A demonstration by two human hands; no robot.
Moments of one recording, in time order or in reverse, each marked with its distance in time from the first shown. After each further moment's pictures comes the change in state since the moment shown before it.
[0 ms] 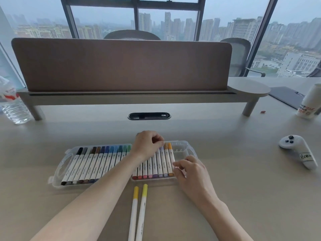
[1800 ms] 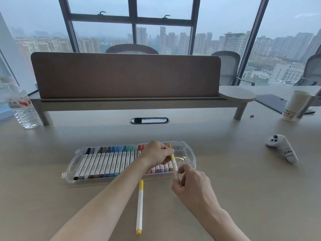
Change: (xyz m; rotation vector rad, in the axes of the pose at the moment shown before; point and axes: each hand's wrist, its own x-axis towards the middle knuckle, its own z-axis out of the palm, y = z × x) left_hand -0.059 0.034 -0.012 -0.448 -0.251 -0.204; right_hand -0.060 -0.051 -0.030 -0.029 -0.058 0.175
